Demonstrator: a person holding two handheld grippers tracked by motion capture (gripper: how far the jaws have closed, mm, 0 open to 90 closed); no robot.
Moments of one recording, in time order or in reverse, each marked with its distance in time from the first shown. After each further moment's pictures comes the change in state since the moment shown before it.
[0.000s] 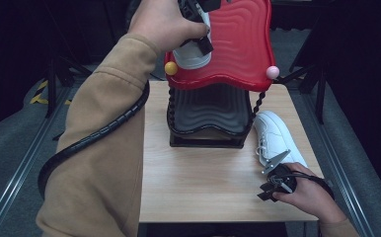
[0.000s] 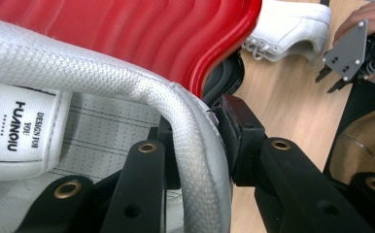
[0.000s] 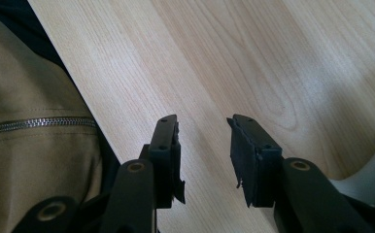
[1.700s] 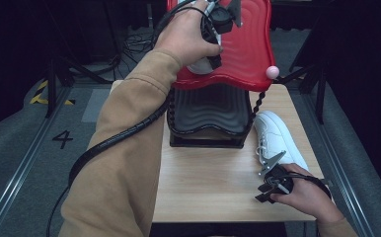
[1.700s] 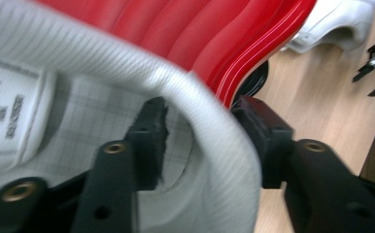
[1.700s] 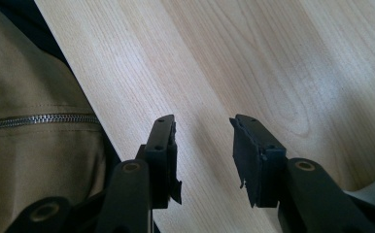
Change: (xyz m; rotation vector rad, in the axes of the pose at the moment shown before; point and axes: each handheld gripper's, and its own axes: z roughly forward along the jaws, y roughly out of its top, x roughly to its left) left arm 0.010 0.012 0.066 0.083 0.030 0.009; right arm 0.002 0.004 0.007 0.018 0.009 -0.017
